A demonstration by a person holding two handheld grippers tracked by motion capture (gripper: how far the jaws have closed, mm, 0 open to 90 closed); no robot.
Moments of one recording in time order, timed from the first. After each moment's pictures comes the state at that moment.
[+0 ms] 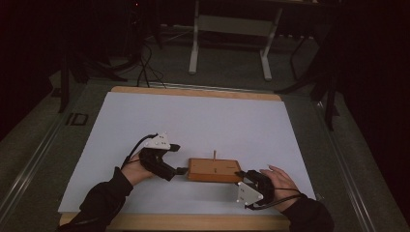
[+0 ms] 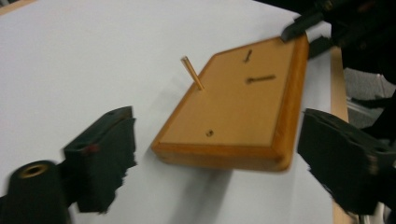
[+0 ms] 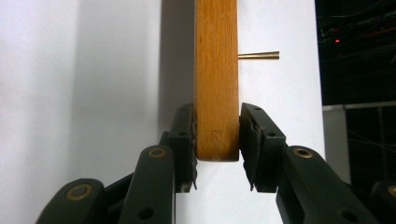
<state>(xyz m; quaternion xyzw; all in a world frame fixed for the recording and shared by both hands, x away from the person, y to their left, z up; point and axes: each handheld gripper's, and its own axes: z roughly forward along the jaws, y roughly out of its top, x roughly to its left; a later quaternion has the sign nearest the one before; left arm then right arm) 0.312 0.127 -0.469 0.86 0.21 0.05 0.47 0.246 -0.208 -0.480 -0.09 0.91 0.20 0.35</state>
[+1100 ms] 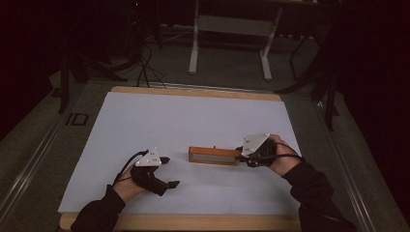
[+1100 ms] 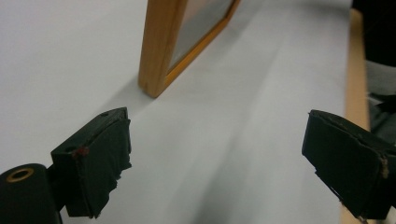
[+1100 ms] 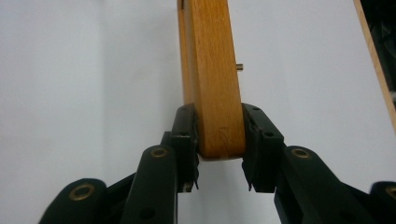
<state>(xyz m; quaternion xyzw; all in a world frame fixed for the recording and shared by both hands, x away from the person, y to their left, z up) 0.283 0.146 -0.507 0.85 0.24 0.07 0.46 0.341 -0.213 -0.430 0.01 0.95 0.26 0.17</state>
